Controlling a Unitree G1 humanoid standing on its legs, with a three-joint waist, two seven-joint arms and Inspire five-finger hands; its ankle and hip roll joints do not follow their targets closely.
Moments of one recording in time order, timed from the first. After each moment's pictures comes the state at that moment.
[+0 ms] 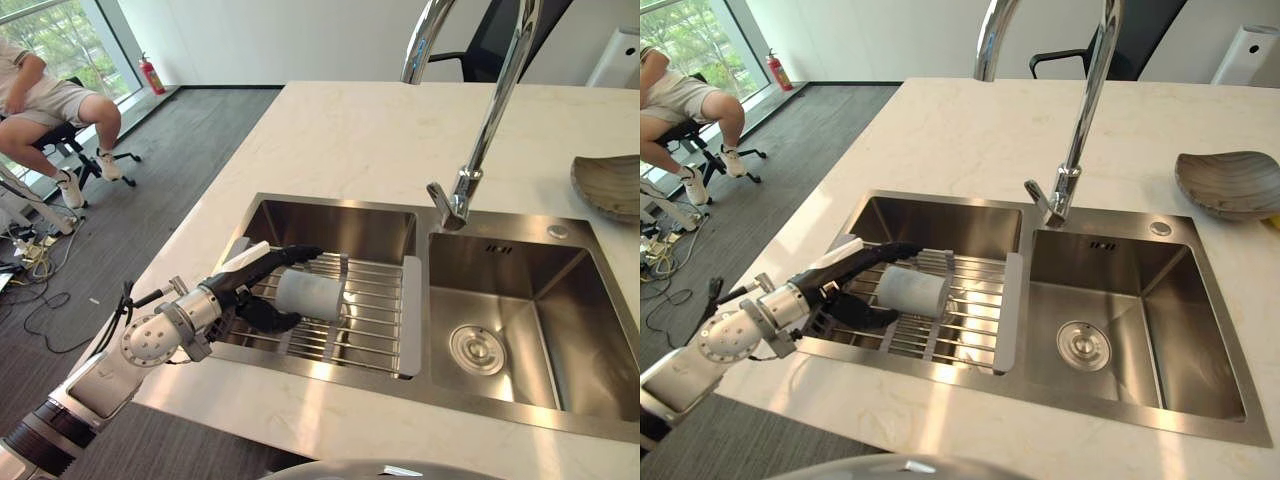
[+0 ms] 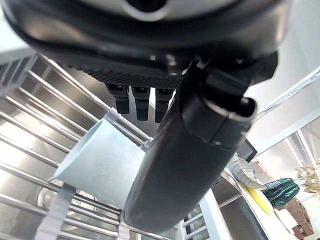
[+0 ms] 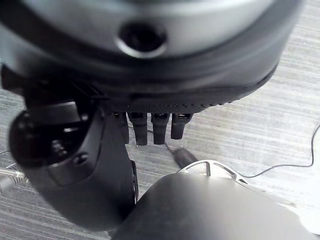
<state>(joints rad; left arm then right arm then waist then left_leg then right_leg) -0.02 1.03 -0.32 -0.21 -0.14 -0.16 -0.19 0.12 -0.22 0.20 1.34 0.23 -0.04 0.05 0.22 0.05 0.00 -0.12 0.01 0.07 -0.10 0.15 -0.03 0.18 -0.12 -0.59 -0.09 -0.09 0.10</state>
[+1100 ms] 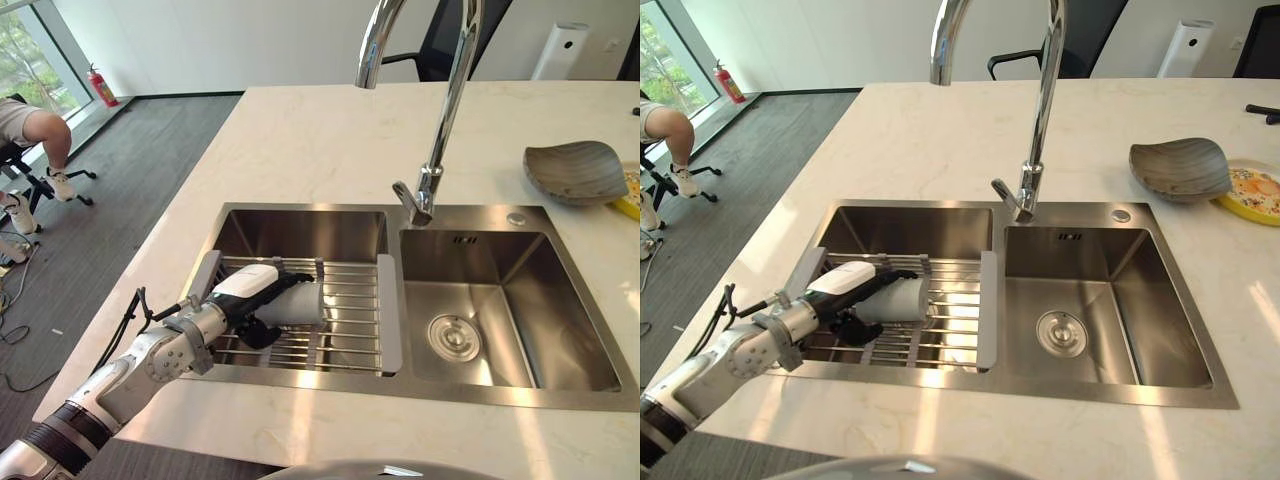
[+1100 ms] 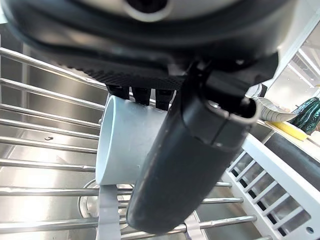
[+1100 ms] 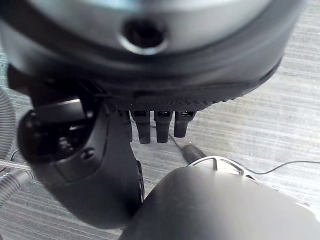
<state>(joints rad) -0.05 0.91 -0.42 -0.03 0.31 -0.22 -0.10 0.10 -0.23 0.26 1.28 0.19 -0.05 0.04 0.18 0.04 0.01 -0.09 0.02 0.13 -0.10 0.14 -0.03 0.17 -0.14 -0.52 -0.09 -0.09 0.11</state>
